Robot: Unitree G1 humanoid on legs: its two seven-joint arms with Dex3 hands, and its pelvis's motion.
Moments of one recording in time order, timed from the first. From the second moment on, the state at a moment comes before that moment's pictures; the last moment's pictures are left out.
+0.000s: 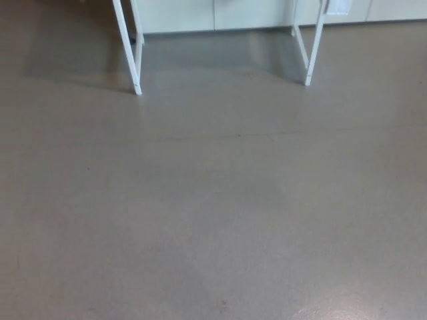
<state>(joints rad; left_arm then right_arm) 0.15 0.69 0.21 1.18 0.05 -0.05 -0.11 0.18 -0.79 -0.20 0.74 -0.03 0.11 0.38</state>
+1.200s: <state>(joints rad) 0.11 0.70 0.19 1.26 0.06 -0.08 -0.10 0.16 -0.79 -0.20 0.73 -0.04 0.10 0.37</state>
